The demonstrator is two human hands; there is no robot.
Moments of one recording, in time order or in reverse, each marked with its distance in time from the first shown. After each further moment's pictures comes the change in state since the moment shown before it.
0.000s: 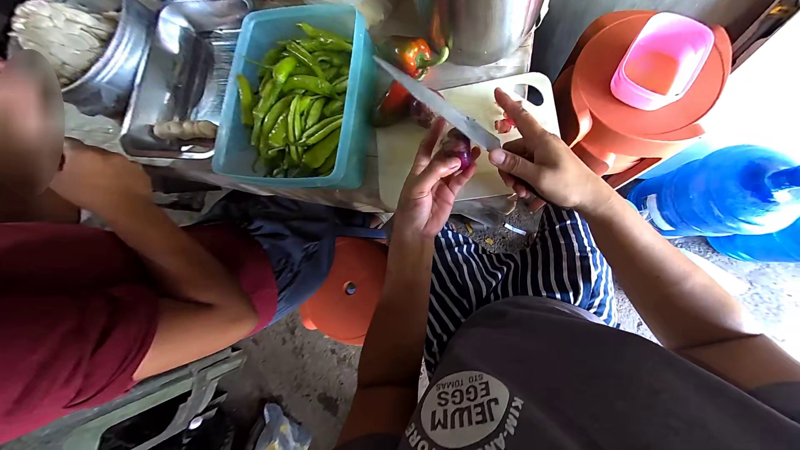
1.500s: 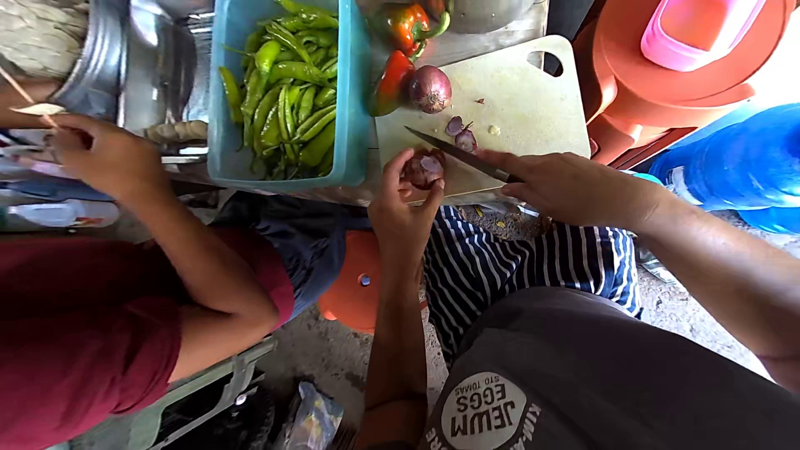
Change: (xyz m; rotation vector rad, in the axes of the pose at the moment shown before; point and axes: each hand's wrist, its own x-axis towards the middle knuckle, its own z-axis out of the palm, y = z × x) left_hand -0.034 0.011 -0.042 1.360 0.278 0.400; right_hand -0.007 -0.026 0.010 -0.673 -0.379 0.215
